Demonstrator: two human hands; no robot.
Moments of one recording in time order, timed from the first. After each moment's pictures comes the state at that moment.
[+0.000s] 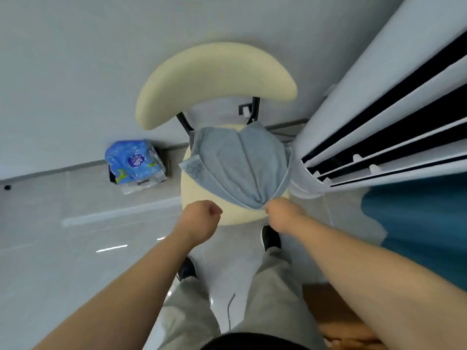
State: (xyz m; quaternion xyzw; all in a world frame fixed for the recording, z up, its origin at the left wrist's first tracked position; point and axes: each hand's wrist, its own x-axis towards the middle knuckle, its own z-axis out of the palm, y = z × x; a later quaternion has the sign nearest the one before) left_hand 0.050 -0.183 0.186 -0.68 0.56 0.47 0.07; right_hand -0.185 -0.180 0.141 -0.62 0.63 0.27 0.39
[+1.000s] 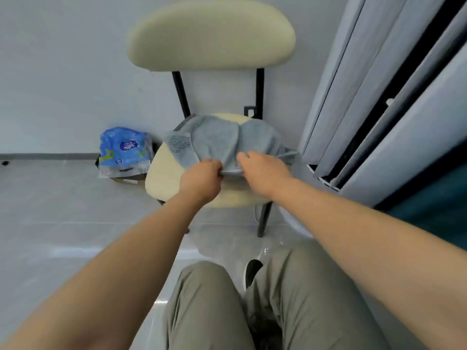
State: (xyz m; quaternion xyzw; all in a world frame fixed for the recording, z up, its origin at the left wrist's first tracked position) left_hand -0.064 -0.109 -0.042 -0.70 0.70 0.09 -0.05; right_hand -0.235 -0.130 -0.019 -0.88 0.48 -0.03 0.03
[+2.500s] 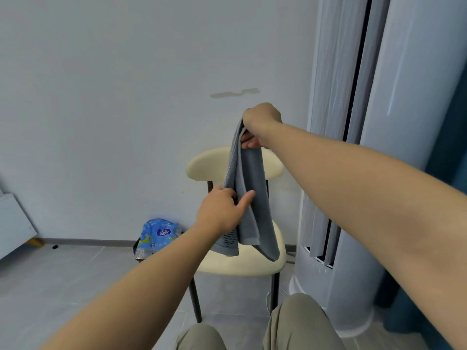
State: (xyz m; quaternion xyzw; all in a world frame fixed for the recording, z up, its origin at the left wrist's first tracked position) left_hand -0.102 0.021 0.171 -0.69 0.66 0.03 -0.30; right_hand -0.212 -0.041 0.341 -0.57 0.57 -0.45 0.38
